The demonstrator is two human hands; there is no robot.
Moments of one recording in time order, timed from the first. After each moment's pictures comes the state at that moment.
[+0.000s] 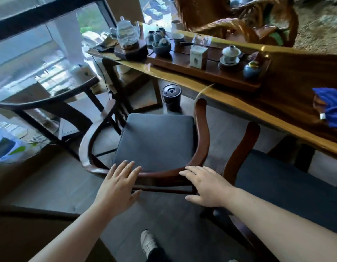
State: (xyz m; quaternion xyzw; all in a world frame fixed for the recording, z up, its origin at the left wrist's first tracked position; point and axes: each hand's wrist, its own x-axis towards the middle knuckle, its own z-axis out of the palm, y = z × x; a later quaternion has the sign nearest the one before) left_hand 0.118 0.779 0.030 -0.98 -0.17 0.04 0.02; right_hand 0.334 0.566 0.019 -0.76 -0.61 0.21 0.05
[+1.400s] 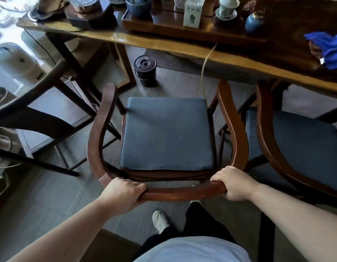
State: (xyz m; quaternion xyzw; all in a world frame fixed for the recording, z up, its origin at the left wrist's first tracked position) left_hand 0.065 1.010 -0.041 -0.98 0.18 0.09 -0.08; right_hand 0.232 0.666 -0.049 -0.84 -0.43 0.33 0.04
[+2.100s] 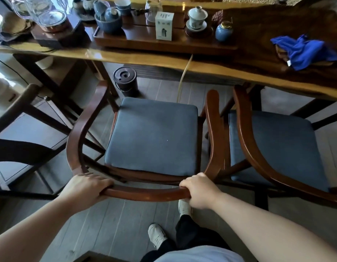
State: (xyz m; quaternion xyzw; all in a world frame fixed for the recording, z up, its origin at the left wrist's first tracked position) left_hand 0.130 1.081 -0.012 -0.98 0.14 0.13 -0.04; right_hand 0.223 0.723 -0.066 -0.88 -0.37 0.28 0.11
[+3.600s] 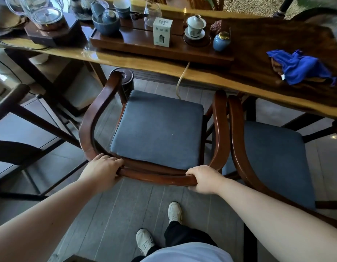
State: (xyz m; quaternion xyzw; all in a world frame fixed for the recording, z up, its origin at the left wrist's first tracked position) left_hand 0.210 1.029 -0.018 -0.99 0.06 0.13 -0.06; right_hand 0.303 0.692 -0.041 -0.89 -0.30 0.35 0.08
